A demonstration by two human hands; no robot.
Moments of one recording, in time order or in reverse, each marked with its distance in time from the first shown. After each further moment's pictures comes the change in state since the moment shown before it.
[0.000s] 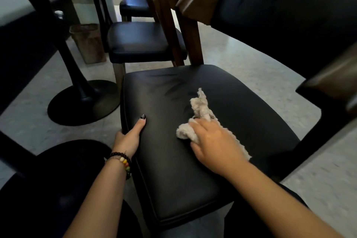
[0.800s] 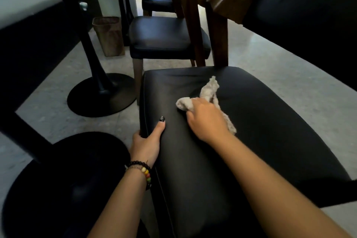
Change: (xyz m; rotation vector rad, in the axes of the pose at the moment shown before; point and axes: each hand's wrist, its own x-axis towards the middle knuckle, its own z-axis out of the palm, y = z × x) left_hand 0.003 -0.008 0.001 -0.013 0.110 -0.024; right_hand 0.117 -0.030 0.034 0.169 0.105 0.016
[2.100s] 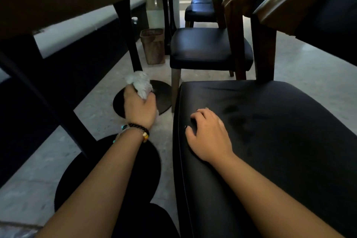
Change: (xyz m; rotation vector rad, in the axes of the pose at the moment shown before) left_hand 0.058 0.103 -0.056 0.164 0.413 0.671; right_hand 0.013 -0.046 0.041 0.127 -0.053 -0.137
